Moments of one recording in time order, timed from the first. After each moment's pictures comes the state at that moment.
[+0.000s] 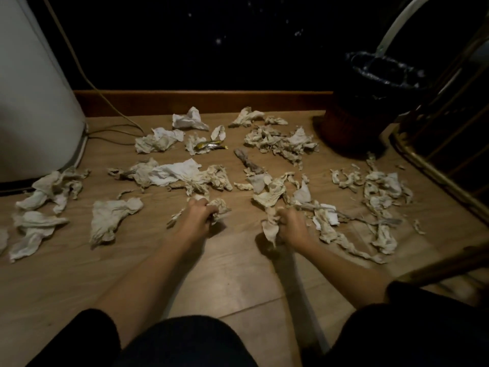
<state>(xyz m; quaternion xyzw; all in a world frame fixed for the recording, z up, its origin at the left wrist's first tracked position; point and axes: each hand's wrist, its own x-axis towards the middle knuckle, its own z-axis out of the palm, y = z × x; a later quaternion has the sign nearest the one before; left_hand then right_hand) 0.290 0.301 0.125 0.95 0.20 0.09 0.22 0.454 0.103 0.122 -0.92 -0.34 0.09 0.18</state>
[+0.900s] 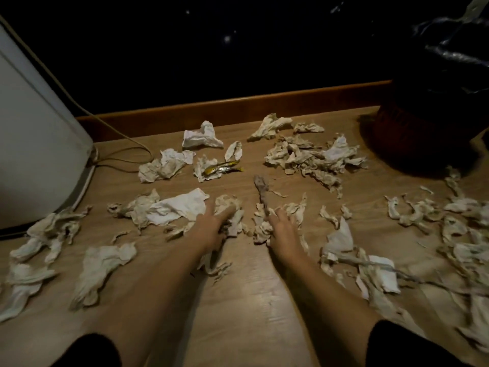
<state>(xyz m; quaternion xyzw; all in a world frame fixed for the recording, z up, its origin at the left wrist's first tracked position) 0.418 0.374 0.105 0.92 0.31 -0.15 0.19 0.548 0.226 0.047 -0.88 -0.39 0.09 0.25</state>
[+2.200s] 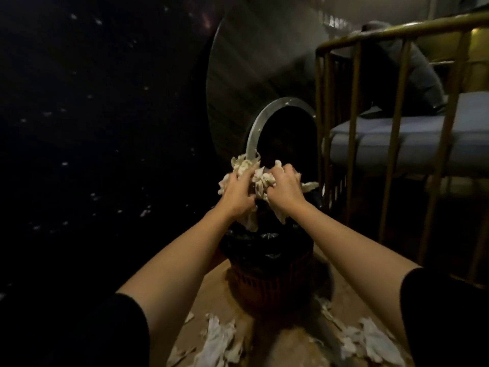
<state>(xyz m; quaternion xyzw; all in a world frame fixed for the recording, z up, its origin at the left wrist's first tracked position) 0.948 0.231 0.392 0.95 -0.07 0.18 0.23 0.988 0.099 0.378 -0.90 -0.14 -0.22 0.35</state>
